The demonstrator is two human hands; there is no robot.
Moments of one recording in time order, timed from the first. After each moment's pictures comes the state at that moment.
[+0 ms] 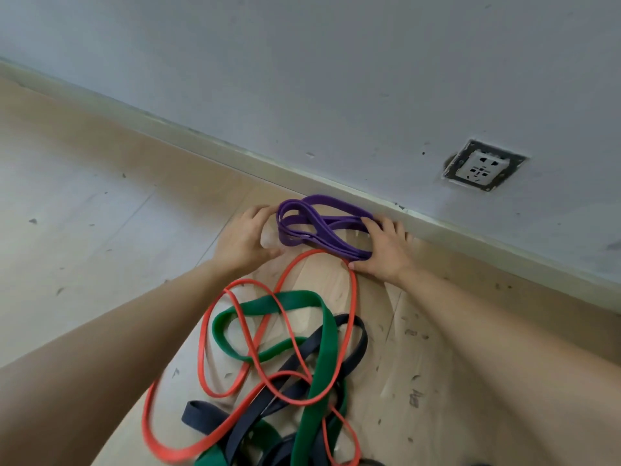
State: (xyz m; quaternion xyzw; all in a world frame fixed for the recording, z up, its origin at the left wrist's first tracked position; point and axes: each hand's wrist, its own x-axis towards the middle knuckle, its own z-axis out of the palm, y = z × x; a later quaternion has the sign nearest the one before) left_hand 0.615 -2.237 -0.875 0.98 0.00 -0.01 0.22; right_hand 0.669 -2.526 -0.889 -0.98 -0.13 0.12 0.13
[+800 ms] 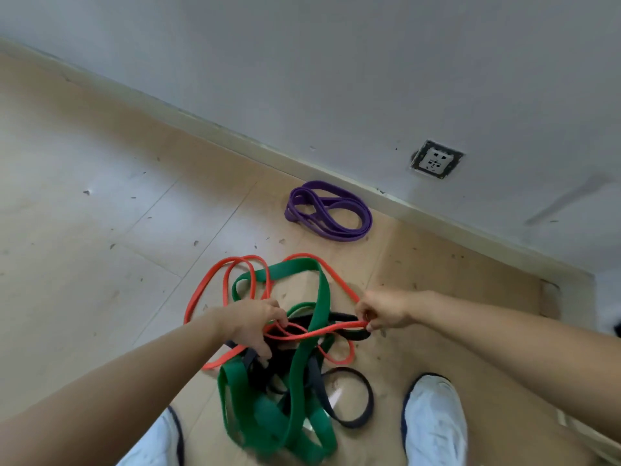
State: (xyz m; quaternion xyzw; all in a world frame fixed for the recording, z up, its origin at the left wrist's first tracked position) left_hand 0.415 -2.271 -0.837 0.89 -0.19 -0.41 0.12; right_hand 0.508 -2.568 -0.805 -0.82 -0.33 0.47 0.01
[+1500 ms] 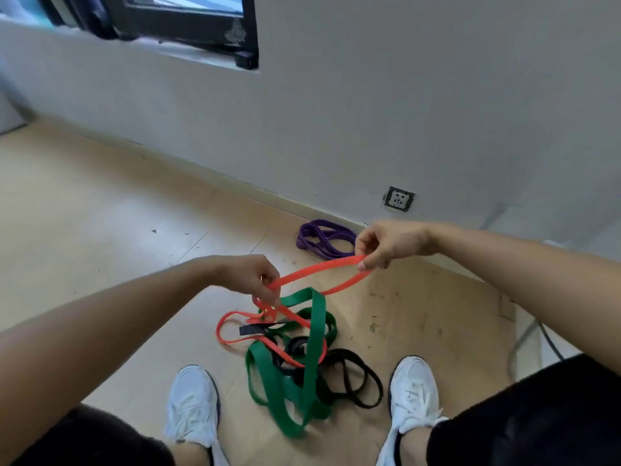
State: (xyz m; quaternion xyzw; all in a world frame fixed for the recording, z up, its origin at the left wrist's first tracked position) left_hand 0.344 -2.271 -0.592 0.88 -0.11 -0.36 0.30; right_hand 0.443 -2.571 -0.539 -0.82 -0.28 0.41 0.28
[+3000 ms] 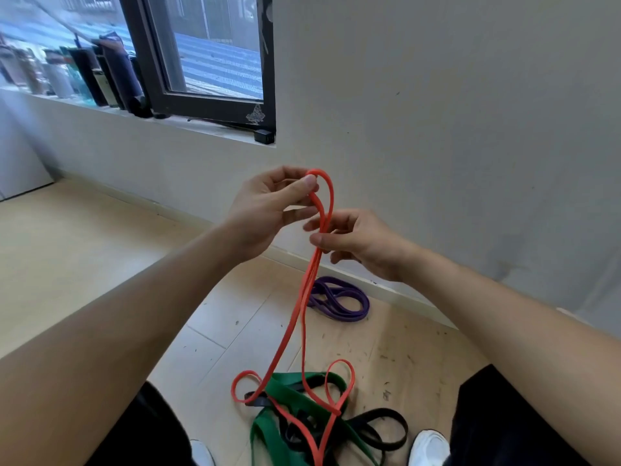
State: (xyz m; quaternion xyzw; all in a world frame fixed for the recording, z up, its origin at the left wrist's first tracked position) left_hand 0.352 -2.299 -0.406 0.67 -0.07 0.10 0.74; right_hand 0.413 -2.484 -0.442 -0.73 -0.30 0.19 0.58
